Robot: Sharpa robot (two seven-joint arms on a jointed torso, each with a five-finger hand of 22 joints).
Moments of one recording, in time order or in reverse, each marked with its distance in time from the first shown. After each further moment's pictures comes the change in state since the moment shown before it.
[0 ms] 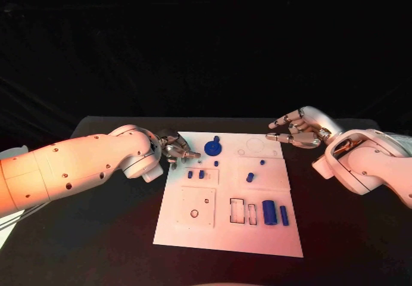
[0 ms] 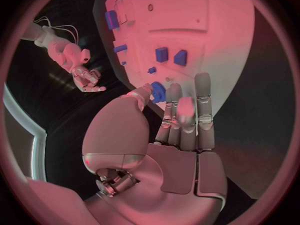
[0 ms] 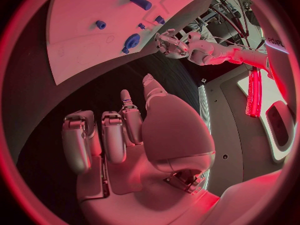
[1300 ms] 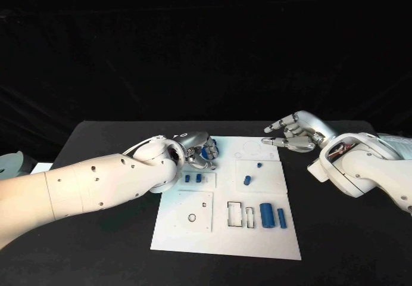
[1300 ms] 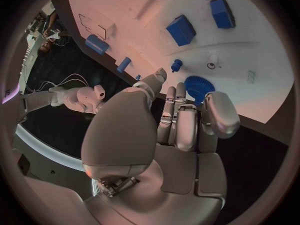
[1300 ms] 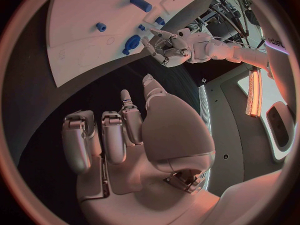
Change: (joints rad) left arm -0.062 0.163 -0.006 -0.074 -0.544 -0.122 0.227; left_hand 0.183 -0.059 0.036 -0.156 0.001 0.222 -0.028 -0.312 -0.414 0.057 -0.009 -0.384 -0.558 0.189 -0.015 0.257 0.164 -0.062 0.379 -0.016 0.381 0.382; right arm -0.007 0.006 0.000 -0.004 0.000 0.000 0.001; right_hand 0.005 0.005 -0.003 -0.003 0.016 0.000 0.000 0.000 0.001 0.000 0.000 0.000 0.000 0.000 0.000 0.000 0.001 0.000 0.000 0.000 0.000 0.000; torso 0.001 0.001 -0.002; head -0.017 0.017
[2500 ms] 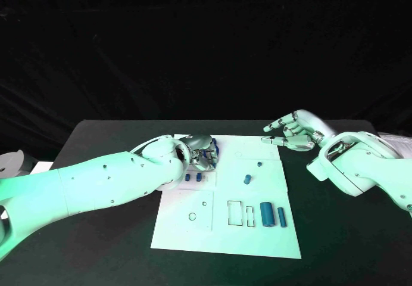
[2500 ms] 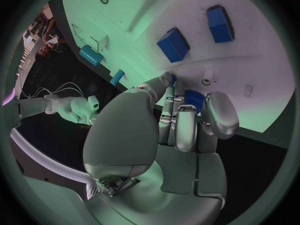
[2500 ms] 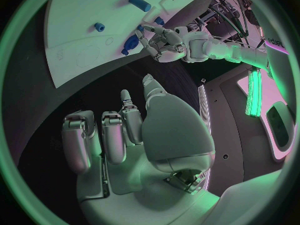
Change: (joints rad) left arm -0.008 0.055 0.002 -0.061 -0.036 0.094 -0.048; left_hand 0.012 0.029 0.092 -0.028 0.000 0.064 0.000 -0.023 -0.028 0.084 -0.009 -0.040 -0.053 0.003 -0.003 0.010 -0.011 0.000 0.004 -0.004 0.000 0.012; right arm 0.000 0.004 0.000 -0.001 0.000 0.001 0.002; right_hand 0.000 0.000 0.000 0.000 0.000 0.000 0.000 0.000 0.000 0.000 0.000 0.000 0.000 0.000 0.000 0.000 0.000 0.000 0.000 0.000 0.000 0.000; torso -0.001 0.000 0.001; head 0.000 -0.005
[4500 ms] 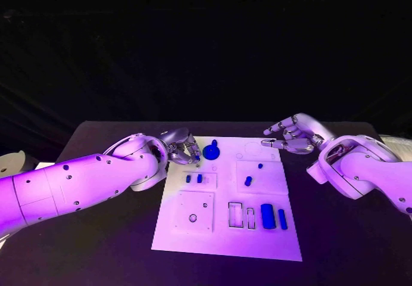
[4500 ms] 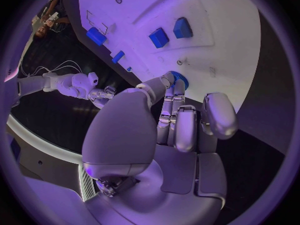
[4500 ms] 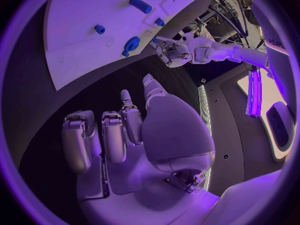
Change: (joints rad) left arm -0.010 -0.182 0.056 0.131 0.129 -0.076 -0.005; left_hand -0.008 0.018 0.091 -0.063 0.000 0.064 0.025 -0.050 -0.025 0.092 0.015 -0.117 -0.035 -0.004 -0.003 0.018 -0.014 0.000 -0.004 -0.004 0.004 0.012; right arm -0.008 0.006 0.000 -0.008 0.001 0.002 0.004; right_hand 0.000 0.000 -0.003 0.003 0.004 0.000 0.000 0.000 0.001 0.000 0.000 0.000 0.000 0.000 0.000 0.000 0.000 0.000 0.000 0.000 0.000 0.000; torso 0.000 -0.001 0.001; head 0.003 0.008
